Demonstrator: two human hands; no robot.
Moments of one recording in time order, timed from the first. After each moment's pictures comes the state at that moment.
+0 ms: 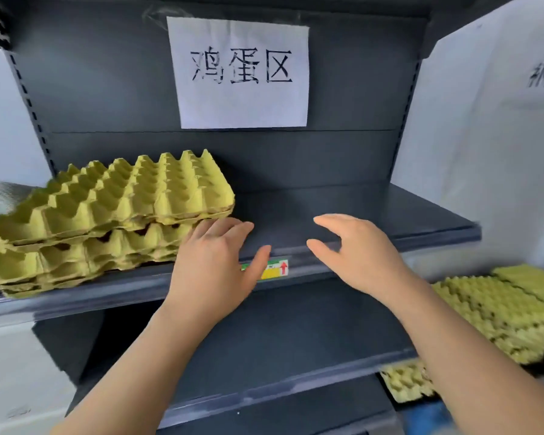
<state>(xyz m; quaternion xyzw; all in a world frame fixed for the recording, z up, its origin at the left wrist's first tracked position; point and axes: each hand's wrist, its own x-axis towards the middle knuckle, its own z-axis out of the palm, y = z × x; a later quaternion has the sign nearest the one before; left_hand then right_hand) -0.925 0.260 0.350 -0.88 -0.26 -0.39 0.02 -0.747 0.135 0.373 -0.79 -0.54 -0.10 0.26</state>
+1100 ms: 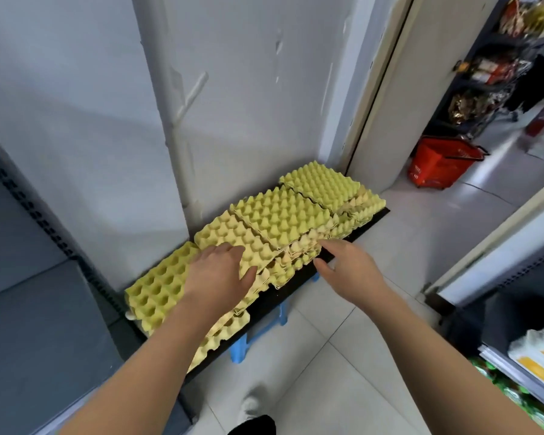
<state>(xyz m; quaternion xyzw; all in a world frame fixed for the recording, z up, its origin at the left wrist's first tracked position) -0.291 -0.024 0.132 -0.99 -0.10 -0.10 -0.09 -0.202 -0.240 0.158 -0.96 -0.23 0.02 0.16</state>
